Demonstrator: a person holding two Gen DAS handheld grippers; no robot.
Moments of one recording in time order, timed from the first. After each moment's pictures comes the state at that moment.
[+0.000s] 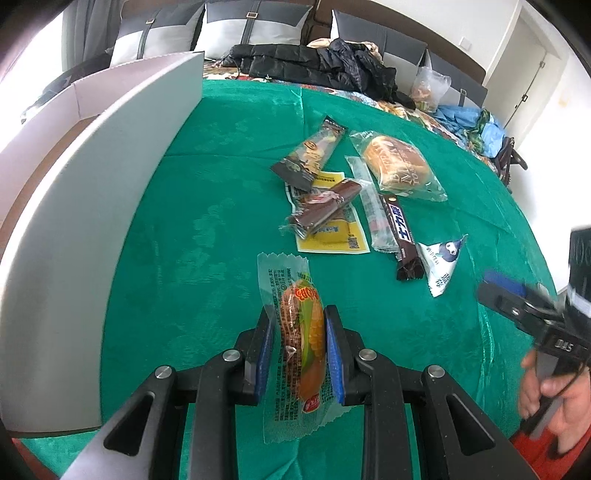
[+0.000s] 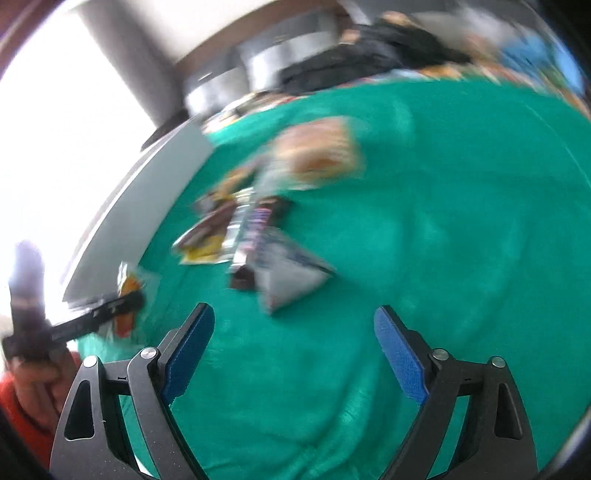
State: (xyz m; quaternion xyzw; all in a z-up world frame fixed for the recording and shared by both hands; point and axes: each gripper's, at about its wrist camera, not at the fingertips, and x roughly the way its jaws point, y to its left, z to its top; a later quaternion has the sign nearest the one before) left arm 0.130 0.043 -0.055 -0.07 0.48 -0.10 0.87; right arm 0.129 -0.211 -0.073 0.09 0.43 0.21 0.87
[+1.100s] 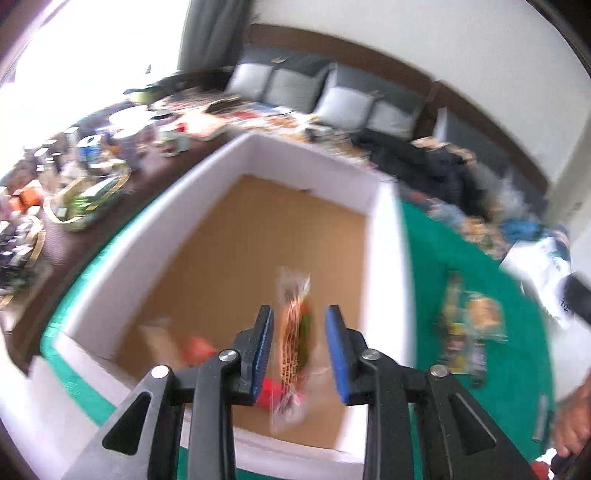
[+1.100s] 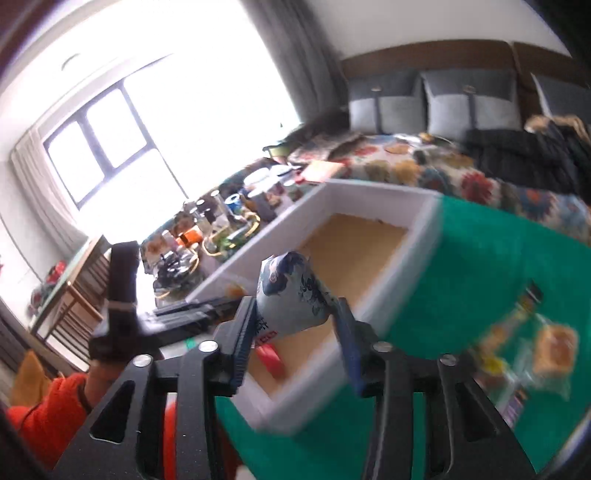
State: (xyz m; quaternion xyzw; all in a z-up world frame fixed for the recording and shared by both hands) left arm 0.132 0.309 0.054 -0.16 0.41 0.07 0.89; right arm 0.158 0.086 0.114 0.03 0.36 0.41 0.84
